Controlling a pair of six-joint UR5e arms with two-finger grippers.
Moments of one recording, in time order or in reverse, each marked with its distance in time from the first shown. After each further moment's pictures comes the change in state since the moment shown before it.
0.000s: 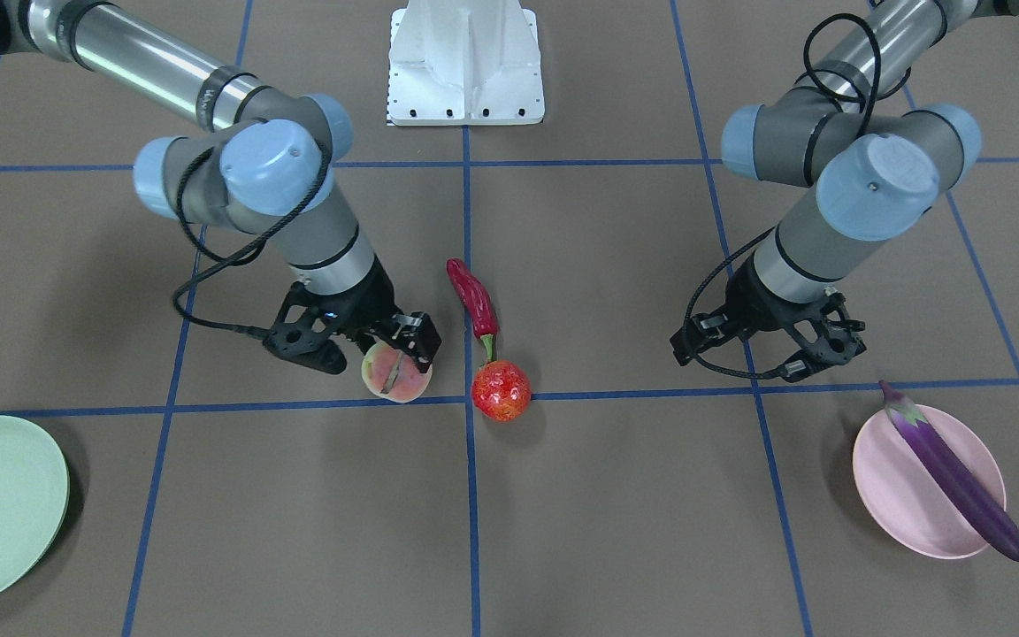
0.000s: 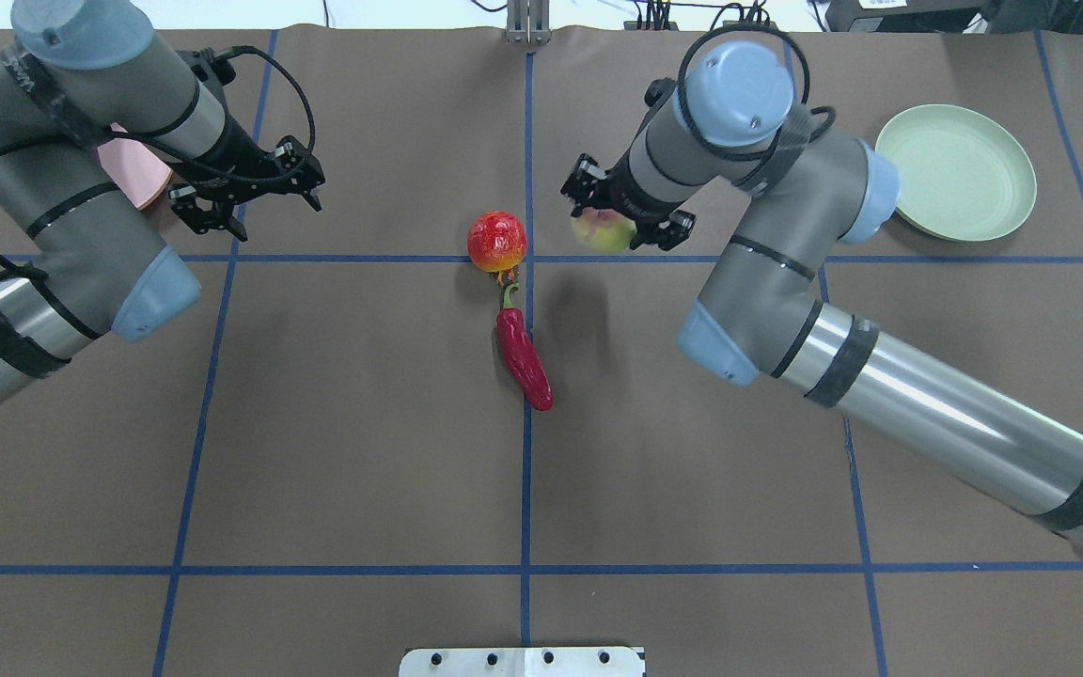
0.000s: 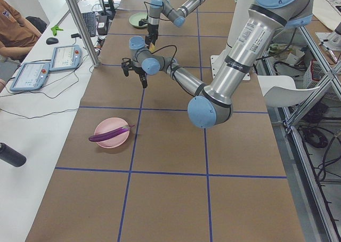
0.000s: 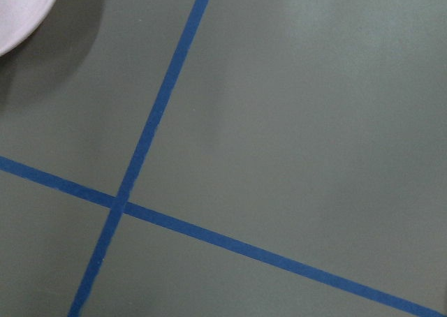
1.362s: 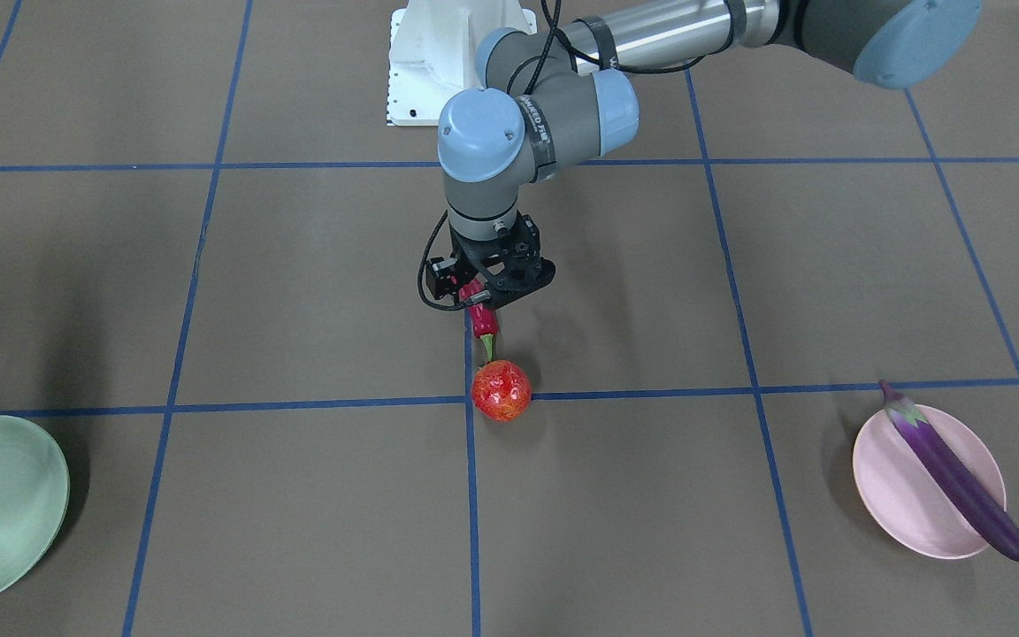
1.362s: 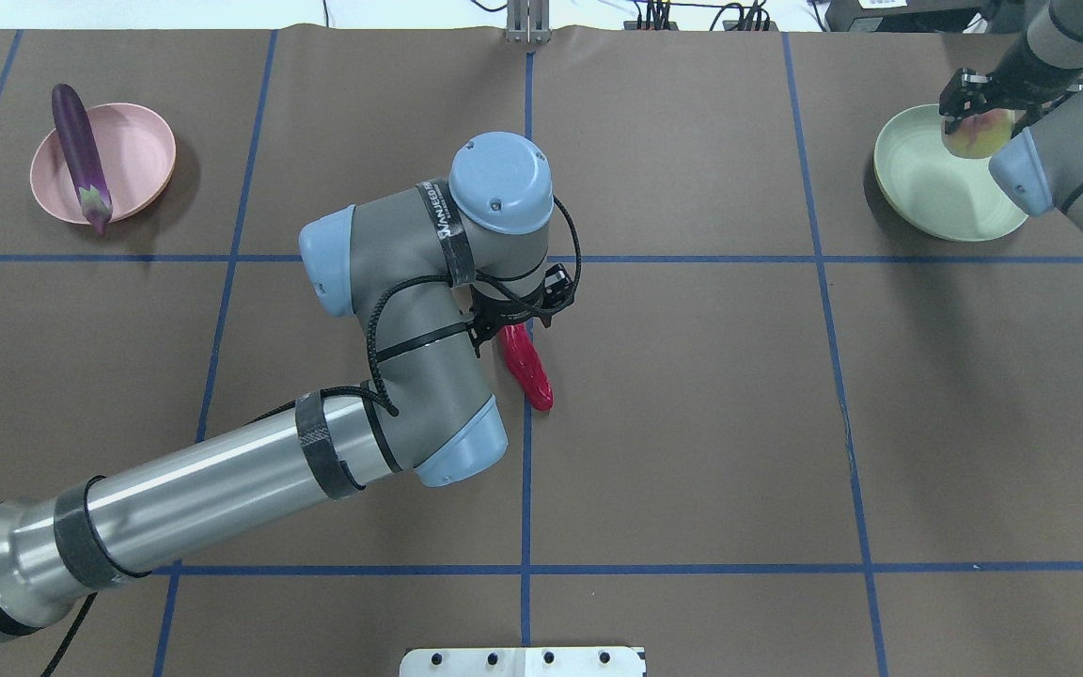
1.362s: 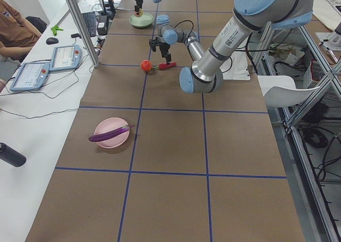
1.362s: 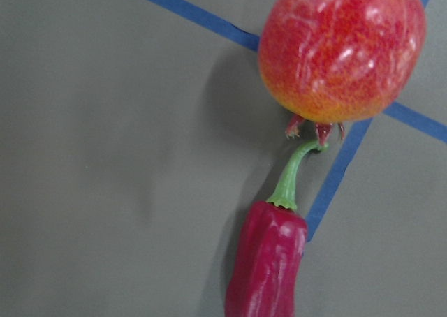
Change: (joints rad) left arm 0.345 -0.389 0.219 0.232 0.249 -0.260; right arm 0.419 -0.196 -0.301 -0.088 0.084 -0.820
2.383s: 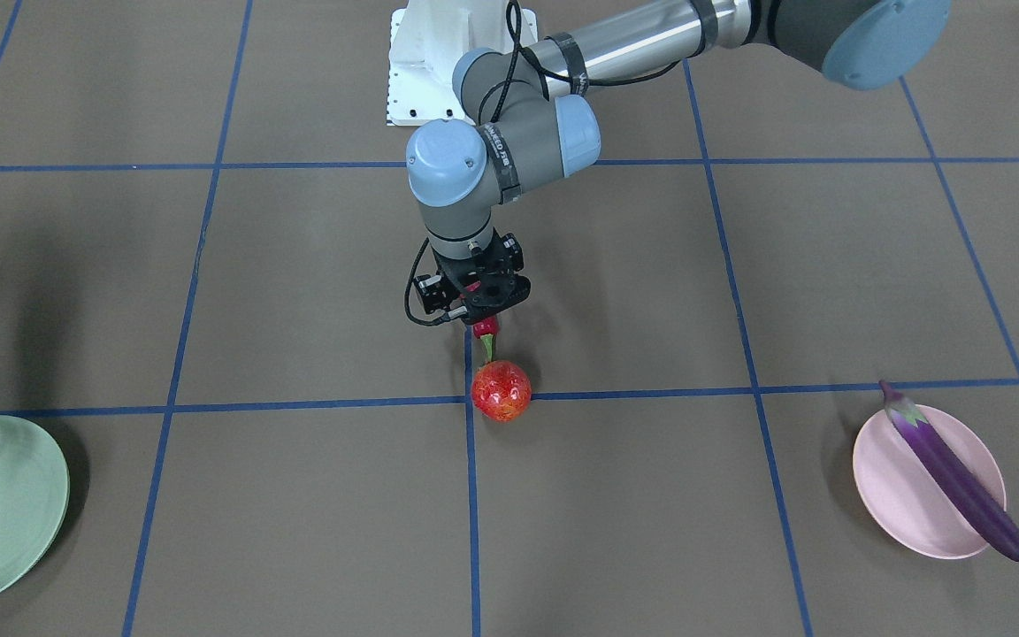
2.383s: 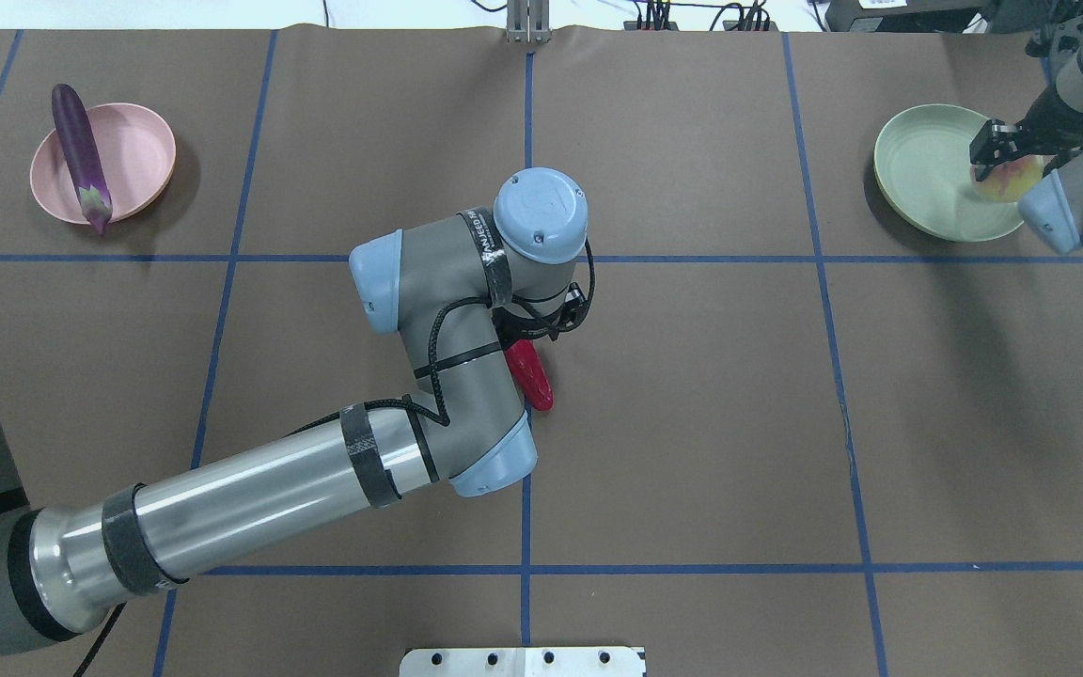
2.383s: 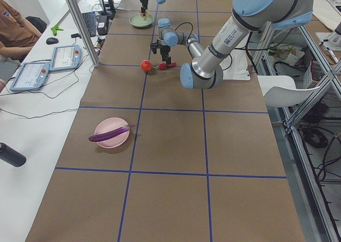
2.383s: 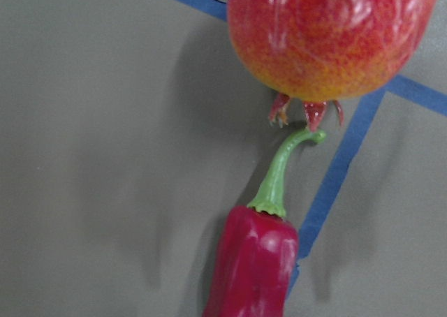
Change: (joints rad) left arm 0.022 -0.046 0.118 -0.040 0.041 0.009; right arm -0.004 -0.064 -0.001 0.001 0.012 -0.084
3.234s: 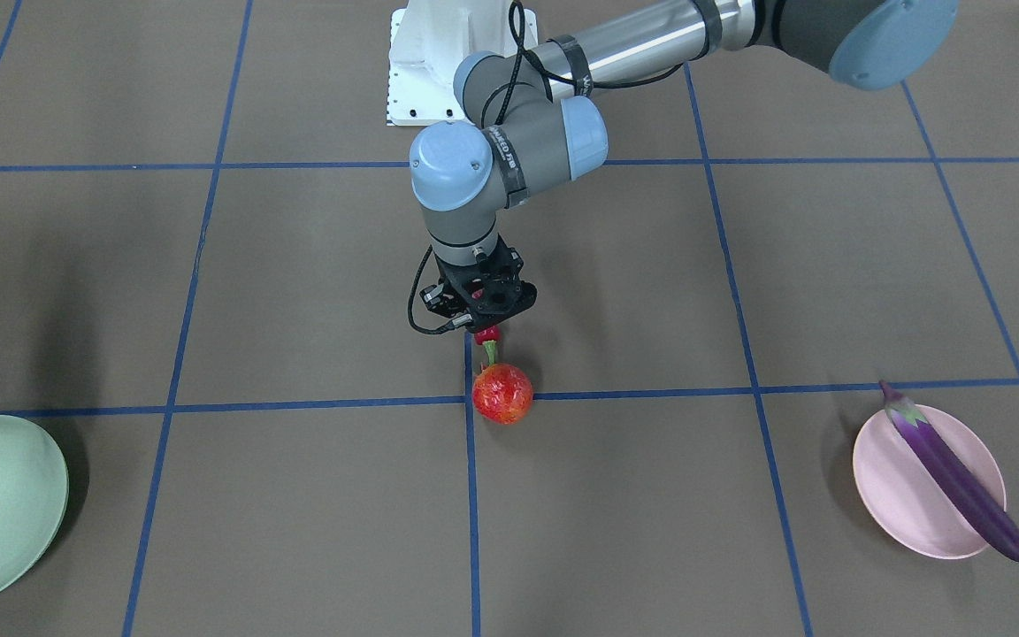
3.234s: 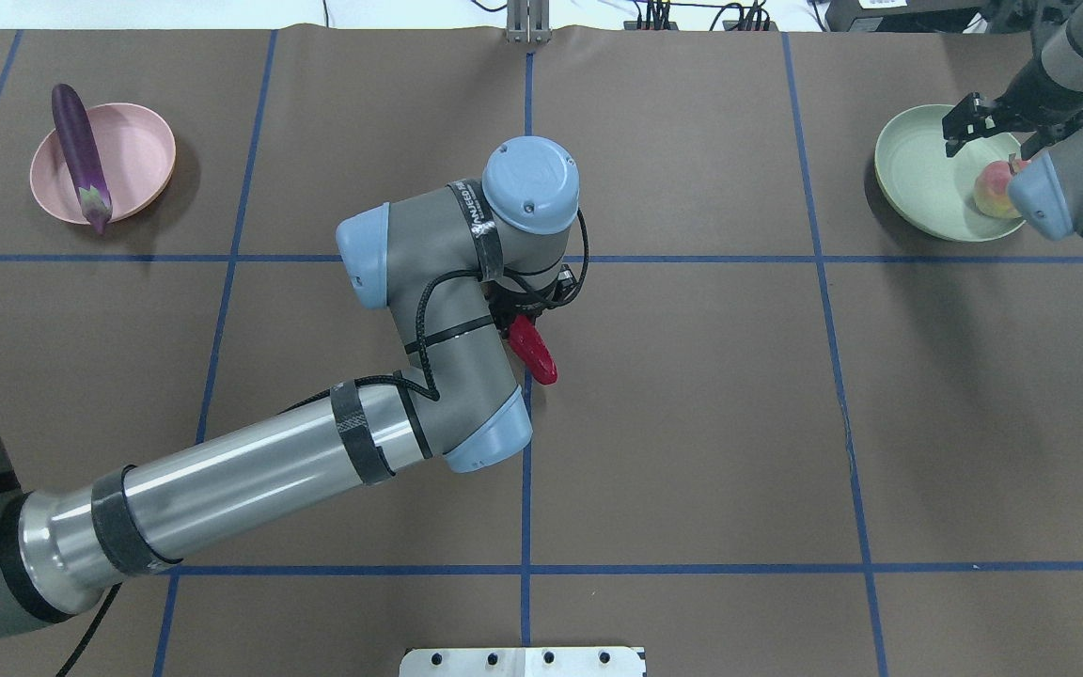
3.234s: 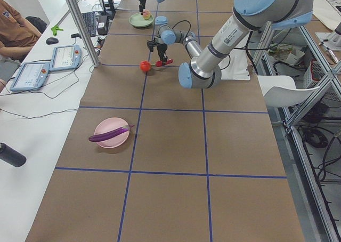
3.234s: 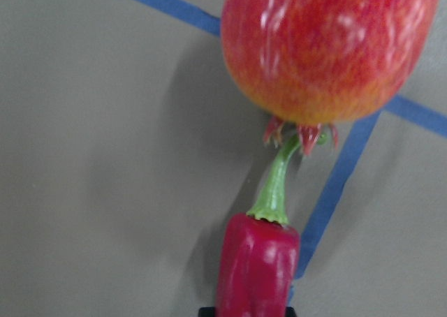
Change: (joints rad) left arm -0.052 0.014 -0.087 0.063 -0.008 0.027; right arm -0.009 0.013 0.127 -0.010 0.061 0.027
